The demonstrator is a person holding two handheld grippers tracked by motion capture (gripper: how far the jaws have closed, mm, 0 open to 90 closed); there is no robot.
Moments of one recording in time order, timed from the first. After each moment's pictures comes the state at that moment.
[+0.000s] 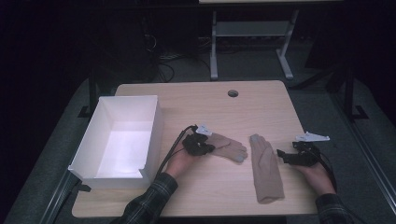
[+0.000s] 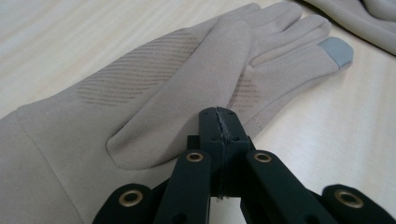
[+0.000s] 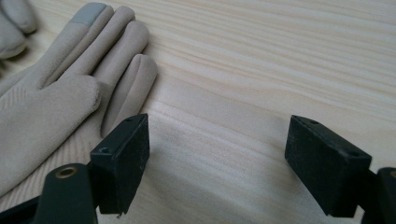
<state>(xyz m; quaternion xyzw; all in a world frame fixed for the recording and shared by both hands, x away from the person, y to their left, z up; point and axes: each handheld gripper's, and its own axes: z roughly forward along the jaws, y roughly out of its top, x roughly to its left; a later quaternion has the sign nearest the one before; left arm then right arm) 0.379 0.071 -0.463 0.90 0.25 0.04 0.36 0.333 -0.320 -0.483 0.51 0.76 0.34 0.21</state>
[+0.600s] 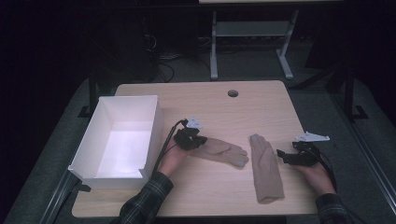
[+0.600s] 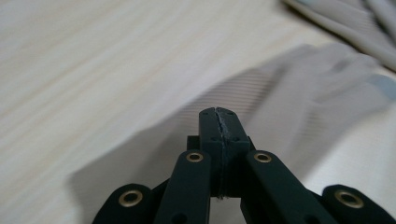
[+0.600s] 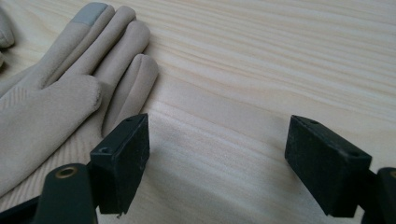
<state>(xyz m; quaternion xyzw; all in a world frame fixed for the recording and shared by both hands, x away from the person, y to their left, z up) 0.394 0.097 -0.443 0.87 0.31 0.10 0.37 0.333 -0.320 -0.483 0.51 0.76 0.34 0.21</state>
